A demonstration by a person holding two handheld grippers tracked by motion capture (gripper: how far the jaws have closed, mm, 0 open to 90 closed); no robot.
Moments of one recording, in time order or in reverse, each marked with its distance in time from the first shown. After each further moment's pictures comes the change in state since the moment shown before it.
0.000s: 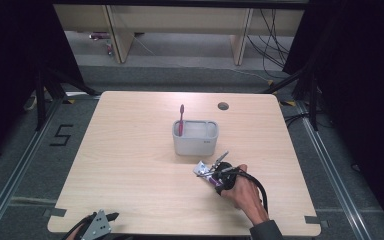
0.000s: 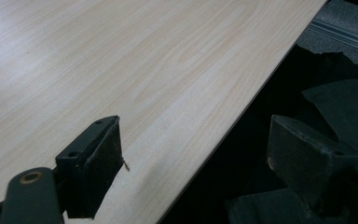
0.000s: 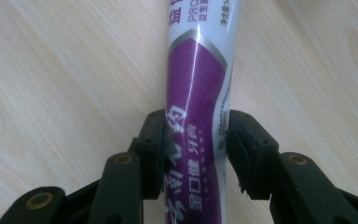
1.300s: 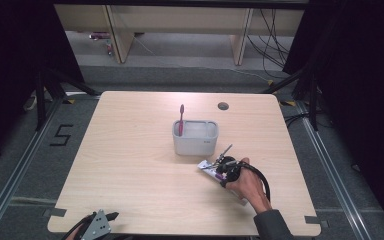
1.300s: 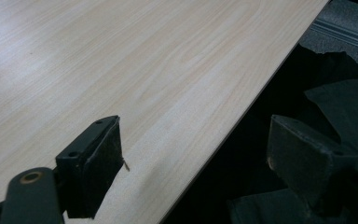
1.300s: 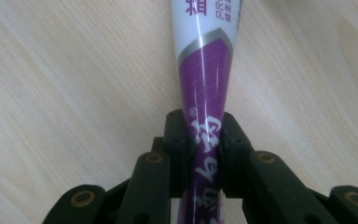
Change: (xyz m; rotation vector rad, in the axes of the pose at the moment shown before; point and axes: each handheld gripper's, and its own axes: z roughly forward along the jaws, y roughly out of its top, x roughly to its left) left arm 0.001 0.000 -0.001 0.006 -0.008 -0.003; right arm -0.024 0.002 0.004 0.036 0.062 0.012
